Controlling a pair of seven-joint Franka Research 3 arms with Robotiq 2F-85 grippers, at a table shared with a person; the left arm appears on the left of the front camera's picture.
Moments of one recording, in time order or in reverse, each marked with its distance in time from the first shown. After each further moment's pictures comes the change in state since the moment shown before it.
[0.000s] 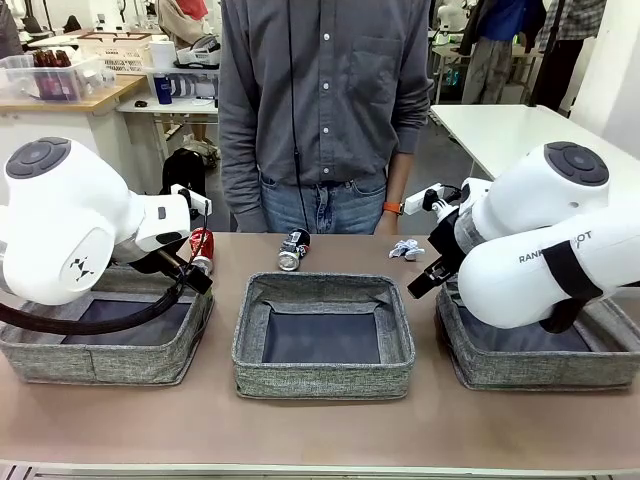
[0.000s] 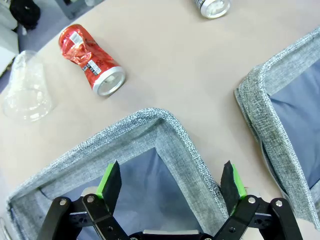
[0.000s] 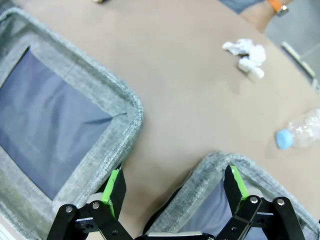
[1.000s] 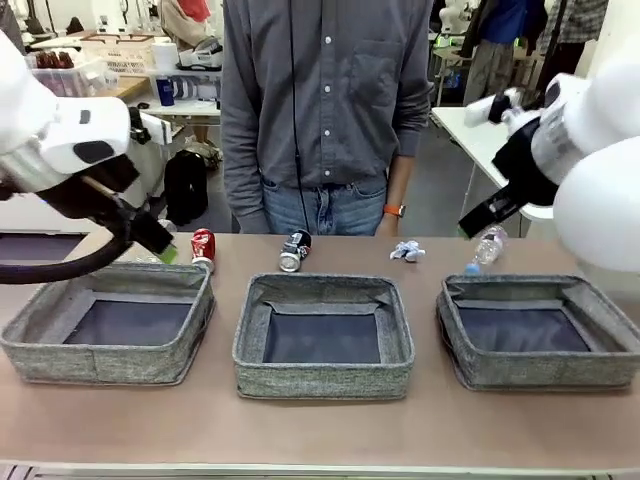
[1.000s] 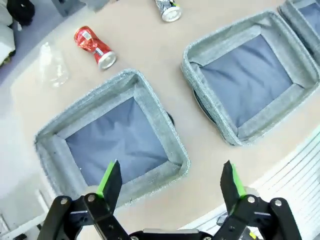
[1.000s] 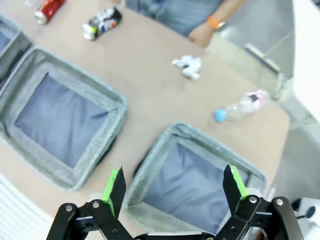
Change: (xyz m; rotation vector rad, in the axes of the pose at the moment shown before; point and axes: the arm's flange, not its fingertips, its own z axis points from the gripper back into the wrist) left arm 0.001 -0.030 0.183 -0.078 0.037 0.020; right arm 0.015 -0.002 0.181 -0.162 -0.066 -0.071
